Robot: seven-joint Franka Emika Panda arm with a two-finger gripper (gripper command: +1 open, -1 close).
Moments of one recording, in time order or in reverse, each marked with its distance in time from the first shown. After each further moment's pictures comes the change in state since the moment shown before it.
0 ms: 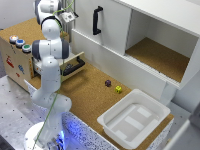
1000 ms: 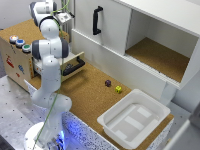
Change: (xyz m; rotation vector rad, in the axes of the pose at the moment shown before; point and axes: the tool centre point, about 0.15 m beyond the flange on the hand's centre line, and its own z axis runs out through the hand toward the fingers) arm 0.000 0.004 -0.018 -0.023 0.006 0.240
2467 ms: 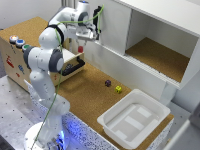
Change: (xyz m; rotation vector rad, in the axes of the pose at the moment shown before) arm -0.372 0.039 0.023 0.117 -0.070 1.049
